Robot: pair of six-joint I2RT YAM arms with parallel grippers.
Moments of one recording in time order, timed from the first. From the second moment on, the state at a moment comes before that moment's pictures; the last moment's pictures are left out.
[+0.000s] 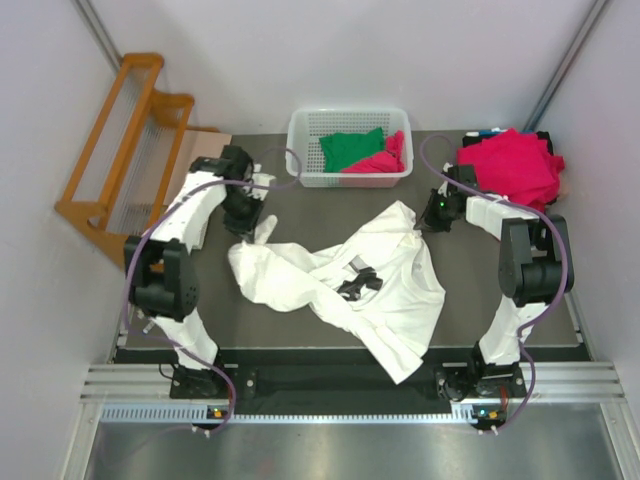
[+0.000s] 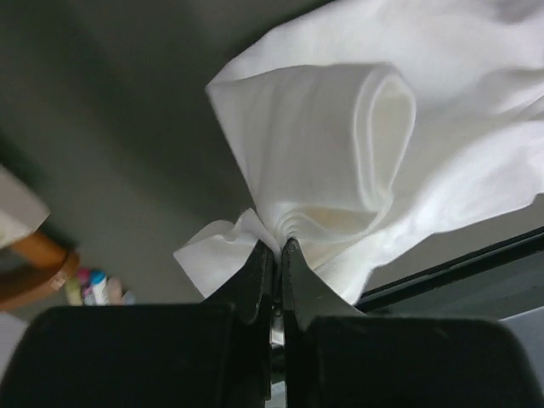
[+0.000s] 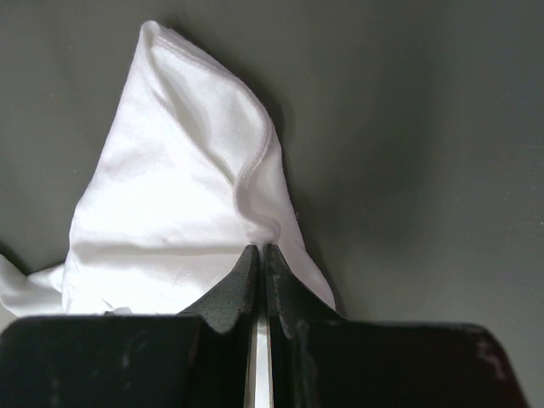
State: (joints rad) left arm -0.21 1.80 1.56 -1.15 0.19 0.21; right arm 0.08 1.83 1.15 -0.33 -0.29 0.45
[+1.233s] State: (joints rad) left arm -0.02 1.71 1.27 -1.27 0.16 0.39; right arm 0.06 1.83 1.15 -0.32 -0.29 0.45
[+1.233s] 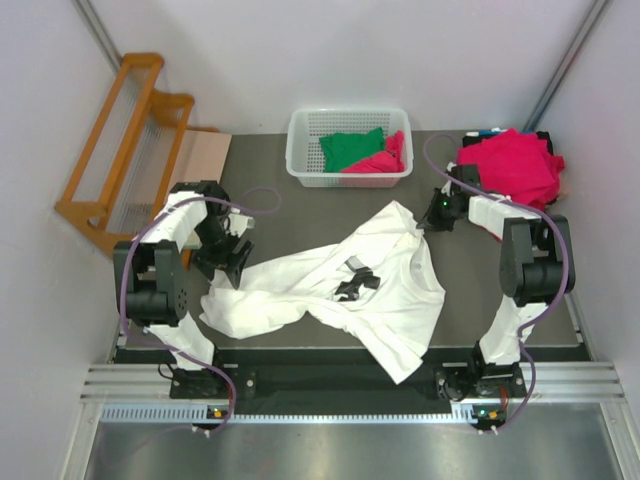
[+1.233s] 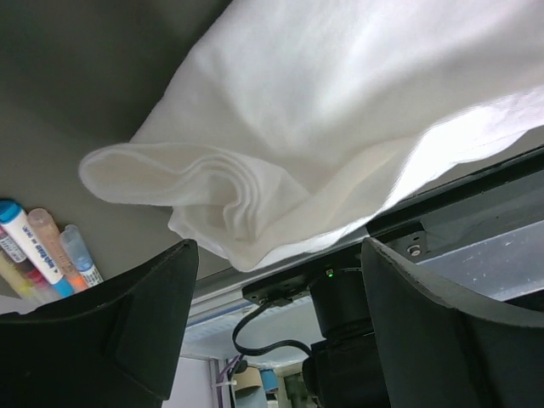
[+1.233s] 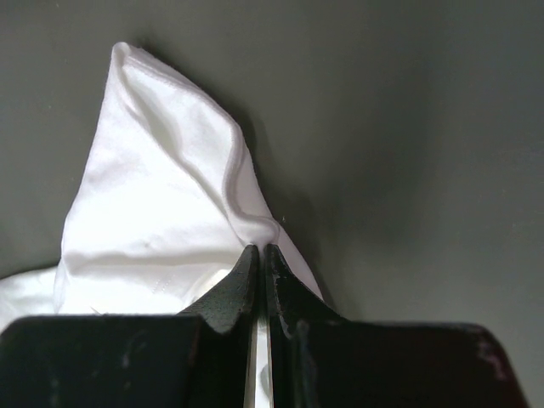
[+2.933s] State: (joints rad) left arm 0.04 1.72 1.24 -1.02 0.05 0.31; right arm 0.06 1.83 1.13 -0.30 -0.31 0.45
